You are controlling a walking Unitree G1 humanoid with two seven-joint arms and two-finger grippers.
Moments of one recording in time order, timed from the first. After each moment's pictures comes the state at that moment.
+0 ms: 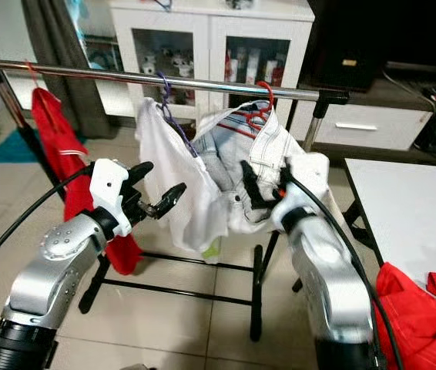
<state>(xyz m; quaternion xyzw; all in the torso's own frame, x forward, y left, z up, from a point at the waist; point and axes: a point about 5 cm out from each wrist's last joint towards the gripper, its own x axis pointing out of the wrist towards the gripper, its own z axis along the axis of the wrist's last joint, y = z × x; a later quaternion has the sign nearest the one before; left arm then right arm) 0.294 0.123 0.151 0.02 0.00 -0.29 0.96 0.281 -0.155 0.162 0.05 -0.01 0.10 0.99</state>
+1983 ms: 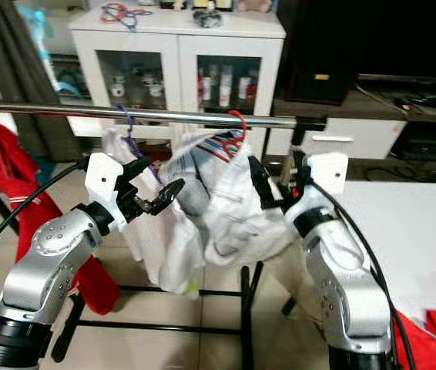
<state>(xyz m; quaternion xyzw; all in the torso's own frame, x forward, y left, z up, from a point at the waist) 0.294 0.126 0.159 0.03 -0.01 -0.31 0.95 0.275 -0.164 0.181 0.05 -0.06 0.14 0.99</state>
